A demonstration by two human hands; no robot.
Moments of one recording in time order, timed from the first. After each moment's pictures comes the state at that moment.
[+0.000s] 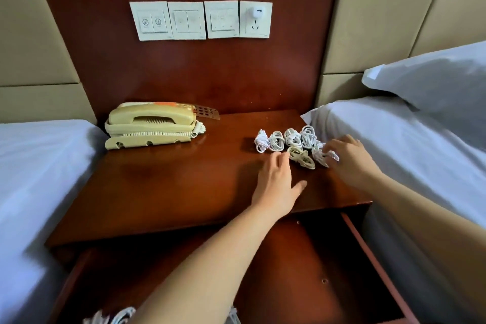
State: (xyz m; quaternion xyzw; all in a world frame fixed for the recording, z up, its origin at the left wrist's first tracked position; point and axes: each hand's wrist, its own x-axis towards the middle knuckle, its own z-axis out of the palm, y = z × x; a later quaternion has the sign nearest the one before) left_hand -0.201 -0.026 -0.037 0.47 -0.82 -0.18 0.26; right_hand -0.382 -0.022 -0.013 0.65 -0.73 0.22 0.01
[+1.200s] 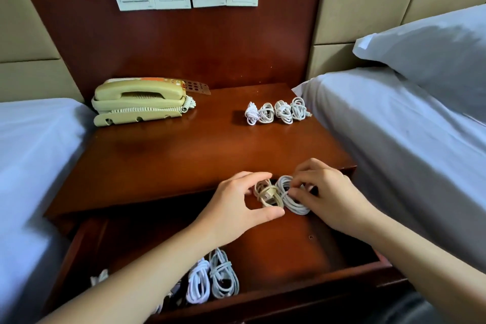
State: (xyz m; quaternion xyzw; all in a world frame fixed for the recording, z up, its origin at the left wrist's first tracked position) left_hand -0.111 0.049 -0.047 0.39 -0.81 -0.34 0.29; right_hand -0.304 0.095 -0.020 0.73 -0.63 0.24 -0.10
